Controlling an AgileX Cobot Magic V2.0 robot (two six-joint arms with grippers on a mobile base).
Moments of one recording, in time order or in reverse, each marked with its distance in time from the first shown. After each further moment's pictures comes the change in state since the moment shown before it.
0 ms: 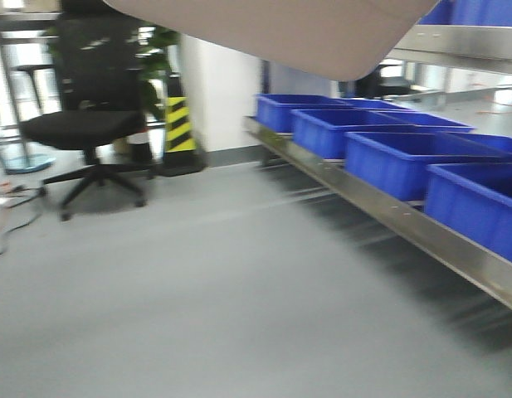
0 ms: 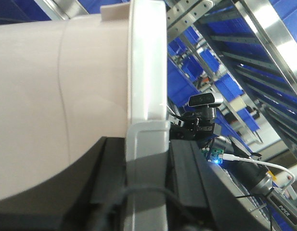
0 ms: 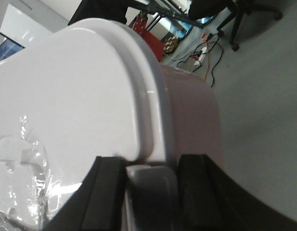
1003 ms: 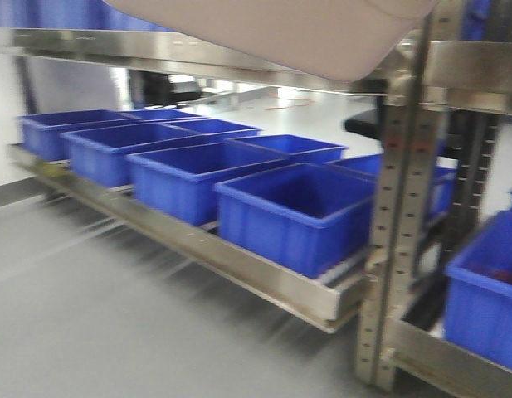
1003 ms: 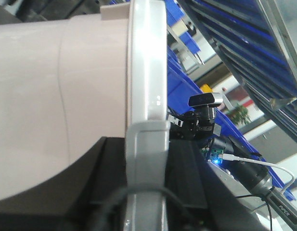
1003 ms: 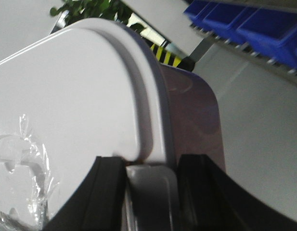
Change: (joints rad) left arm 0.000 0.000 0.000 0.000 0.000 0.000; right arm 0.000 0.000 0.000 0.000 0.000 -0.002
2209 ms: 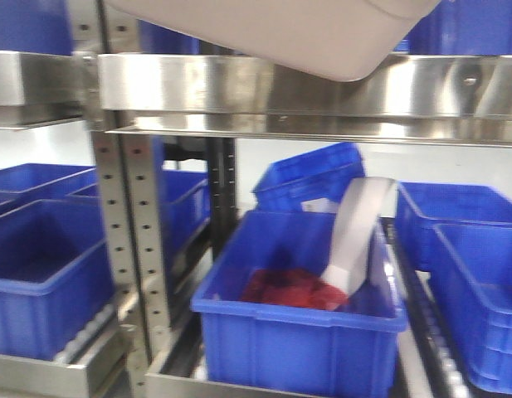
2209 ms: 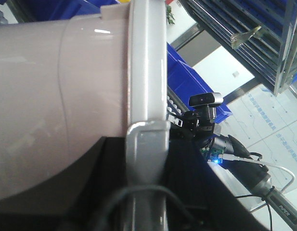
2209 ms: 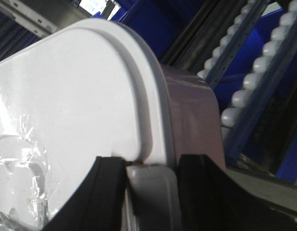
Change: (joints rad) left arm 0.000 0.000 0.000 0.000 0.000 0.000; right arm 0.000 0.000 0.000 0.000 0.000 0.000
